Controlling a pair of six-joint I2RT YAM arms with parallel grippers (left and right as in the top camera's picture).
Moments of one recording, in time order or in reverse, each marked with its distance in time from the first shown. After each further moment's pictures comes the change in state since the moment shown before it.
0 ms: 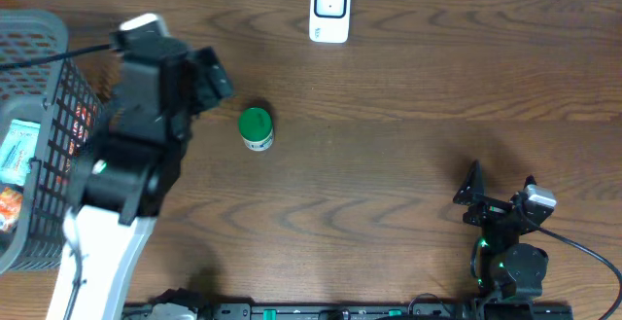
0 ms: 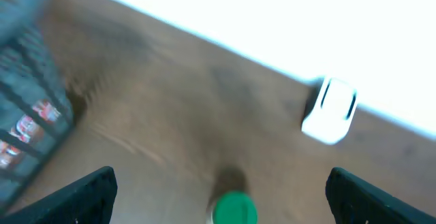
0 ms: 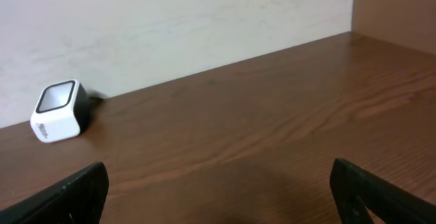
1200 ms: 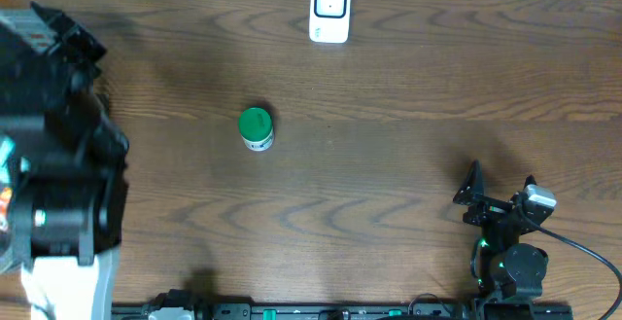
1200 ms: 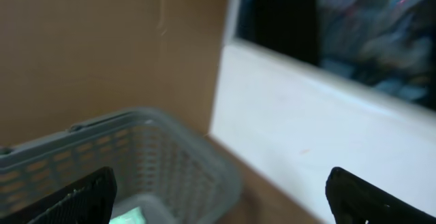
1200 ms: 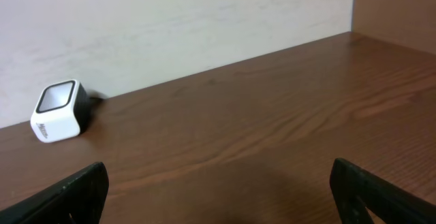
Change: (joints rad) left arm 0.234 -0.086 0.008 0.372 -0.420 0.280; right arm 0.000 0.000 0.000 0.000 0.000 0.000
